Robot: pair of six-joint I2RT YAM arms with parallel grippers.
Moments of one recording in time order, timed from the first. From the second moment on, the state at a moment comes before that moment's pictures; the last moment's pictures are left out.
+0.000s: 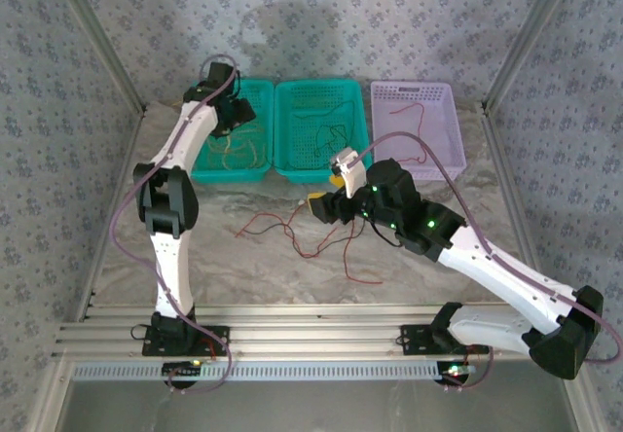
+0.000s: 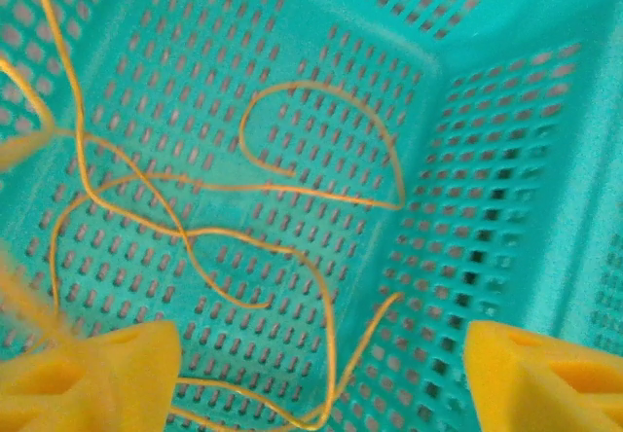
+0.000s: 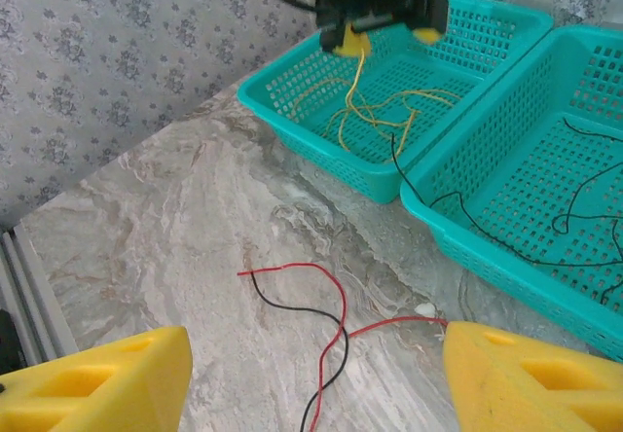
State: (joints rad) left arm -0.21 2.20 2.16 -0.92 -0.09 -0.65; right arm 0.83 1.10 1.04 -0.33 -0.06 0.14
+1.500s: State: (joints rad) left arm -0.63 1.40 1.13 -0.70 -0.10 -0.60; right arm 0.52 1.70 1.05 -0.39 0.10 0.44
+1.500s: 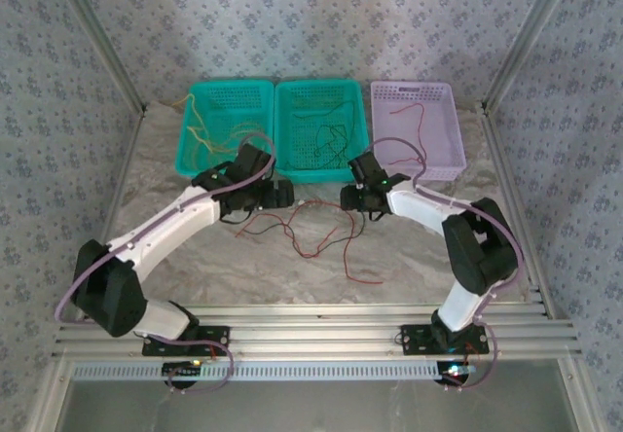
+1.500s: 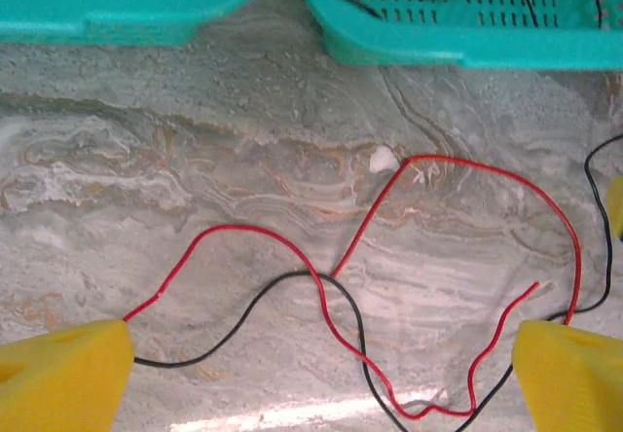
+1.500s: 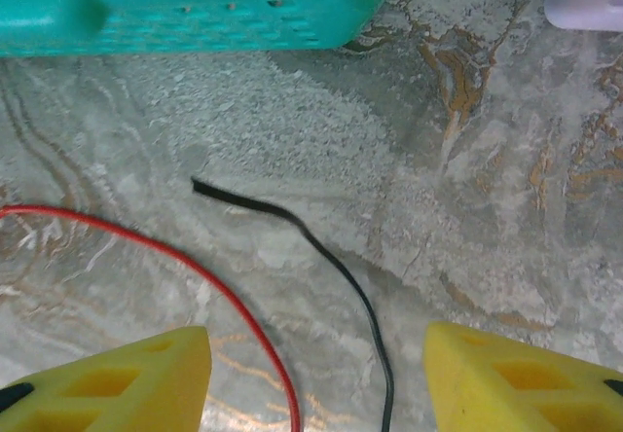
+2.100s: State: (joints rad) left arm -0.67 1.25 0.91 -0.55 -0.12 -0.60; right arm 0.55 1.83 1.14 -0.31 0.21 0.44
